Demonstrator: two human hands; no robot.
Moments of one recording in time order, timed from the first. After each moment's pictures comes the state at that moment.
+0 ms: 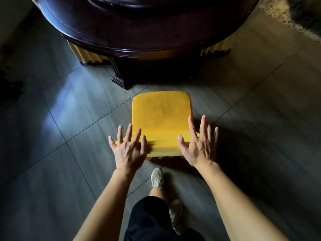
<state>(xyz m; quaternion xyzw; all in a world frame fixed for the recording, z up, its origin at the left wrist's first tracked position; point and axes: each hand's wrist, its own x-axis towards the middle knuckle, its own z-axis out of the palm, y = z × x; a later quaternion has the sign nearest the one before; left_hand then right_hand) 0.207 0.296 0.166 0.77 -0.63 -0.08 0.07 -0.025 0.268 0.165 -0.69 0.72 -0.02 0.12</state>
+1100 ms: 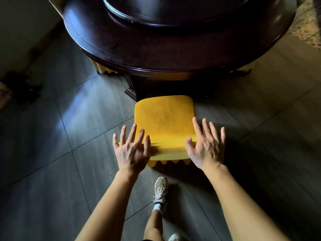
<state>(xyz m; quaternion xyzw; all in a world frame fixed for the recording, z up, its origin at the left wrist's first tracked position) 0.224 0.173 0.150 0.79 -0.59 0.01 0.15 -0.006 0.119 0.160 -0.73 0.67 -0.07 0.11</state>
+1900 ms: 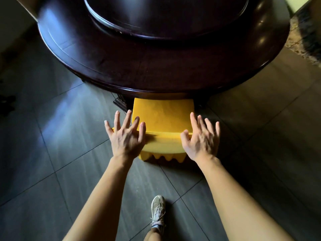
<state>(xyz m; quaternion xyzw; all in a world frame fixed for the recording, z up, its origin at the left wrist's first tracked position) 0.281 -0.017 0.149 0.77 -0.61 -0.01 0.15 0.048 -0.038 0.158 -0.69 0.71 -0.08 0.09</state>
